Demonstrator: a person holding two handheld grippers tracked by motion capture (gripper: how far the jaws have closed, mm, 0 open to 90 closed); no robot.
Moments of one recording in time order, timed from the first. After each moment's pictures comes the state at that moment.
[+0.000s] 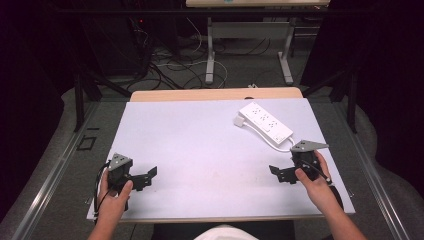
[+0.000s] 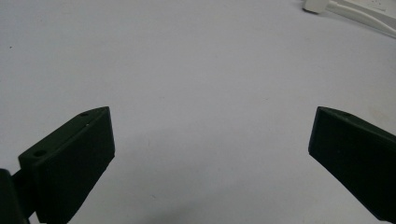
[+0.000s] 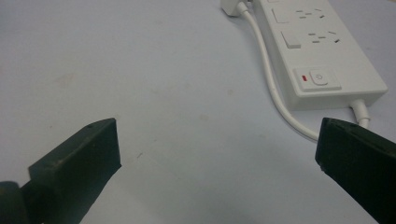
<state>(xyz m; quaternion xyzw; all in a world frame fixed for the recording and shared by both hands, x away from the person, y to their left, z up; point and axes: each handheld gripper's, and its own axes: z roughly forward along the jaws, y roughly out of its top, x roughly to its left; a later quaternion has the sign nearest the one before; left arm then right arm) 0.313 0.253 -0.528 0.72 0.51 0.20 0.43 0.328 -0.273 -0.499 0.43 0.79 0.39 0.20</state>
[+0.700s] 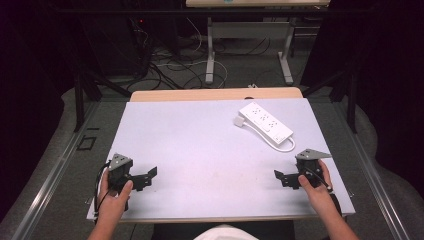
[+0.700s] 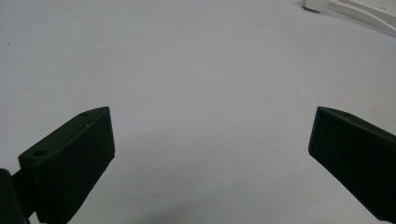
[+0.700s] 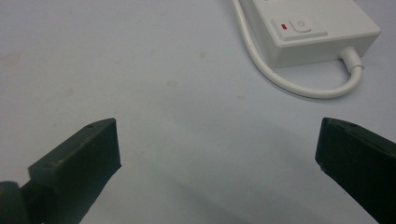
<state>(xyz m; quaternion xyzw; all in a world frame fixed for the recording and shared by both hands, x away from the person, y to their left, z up) 0.314 0.253 -0.529 0.72 0.51 0.19 0.43 0.327 -0.293 -0.541 0.47 0.77 0.39 0.20</state>
